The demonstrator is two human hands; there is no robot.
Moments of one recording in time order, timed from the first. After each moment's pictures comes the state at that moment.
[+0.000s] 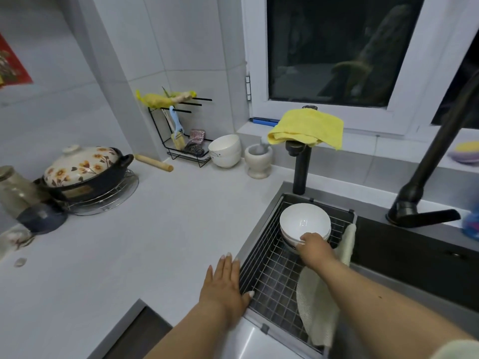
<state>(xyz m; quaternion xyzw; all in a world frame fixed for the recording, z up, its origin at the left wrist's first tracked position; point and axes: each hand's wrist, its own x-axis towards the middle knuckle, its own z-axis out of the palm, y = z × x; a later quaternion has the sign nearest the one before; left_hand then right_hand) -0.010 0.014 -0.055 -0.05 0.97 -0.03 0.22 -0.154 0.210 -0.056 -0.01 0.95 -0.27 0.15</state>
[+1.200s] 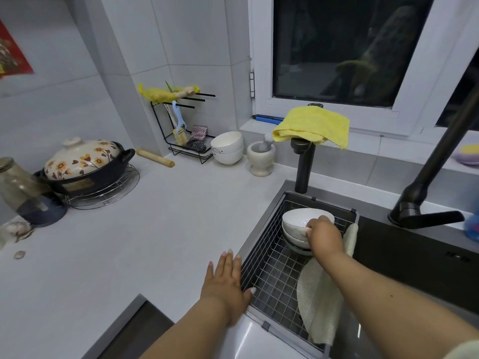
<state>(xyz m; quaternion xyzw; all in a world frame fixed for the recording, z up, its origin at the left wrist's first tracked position) -0.011 0.011 -0.062 -0.05 0.97 -0.02 0.22 -0.170 0.216 -0.044 -0.04 0.98 -0.20 0.03</state>
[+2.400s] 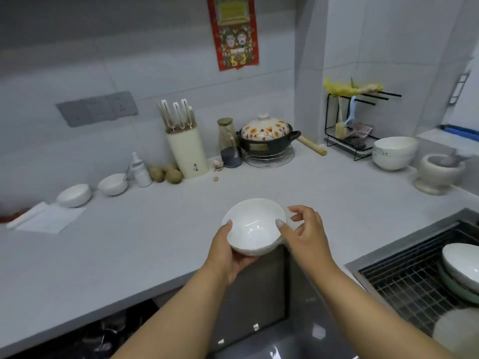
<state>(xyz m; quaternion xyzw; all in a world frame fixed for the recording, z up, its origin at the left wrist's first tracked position) 0.213 -0.094 0.053 -0.43 0.33 0.79 -0.28 0.088 0.010 0.056 -0.34 0.74 -0.57 0.15</state>
